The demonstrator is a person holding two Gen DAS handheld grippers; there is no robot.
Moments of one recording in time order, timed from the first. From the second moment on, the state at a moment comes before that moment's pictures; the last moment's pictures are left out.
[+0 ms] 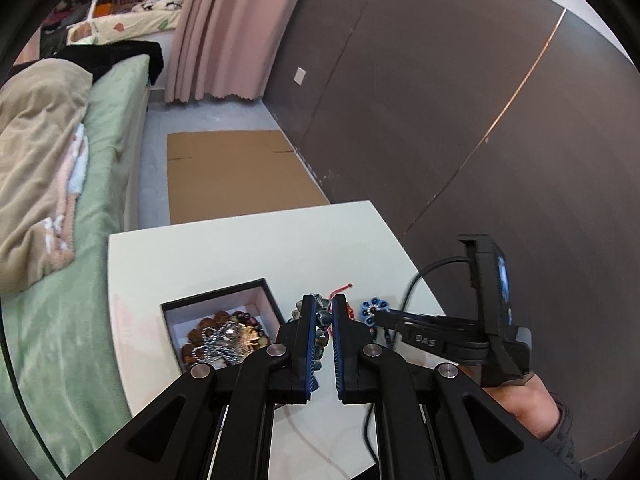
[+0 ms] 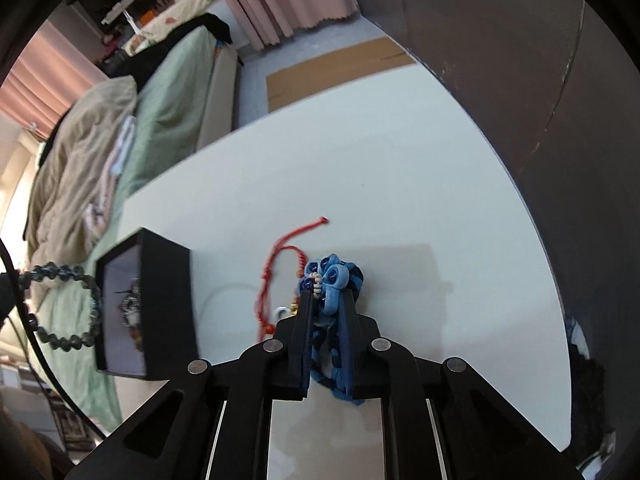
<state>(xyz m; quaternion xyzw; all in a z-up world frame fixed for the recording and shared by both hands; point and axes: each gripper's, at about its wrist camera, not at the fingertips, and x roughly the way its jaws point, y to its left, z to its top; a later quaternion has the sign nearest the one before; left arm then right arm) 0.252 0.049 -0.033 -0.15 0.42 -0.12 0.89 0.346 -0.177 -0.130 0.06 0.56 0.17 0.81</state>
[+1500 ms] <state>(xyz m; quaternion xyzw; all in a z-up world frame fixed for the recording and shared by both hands) 0.234 0.122 -0.048 -0.19 0.44 -0.04 0.88 0.291 -0.089 -0.045 0.09 0.48 0.34 0.80</state>
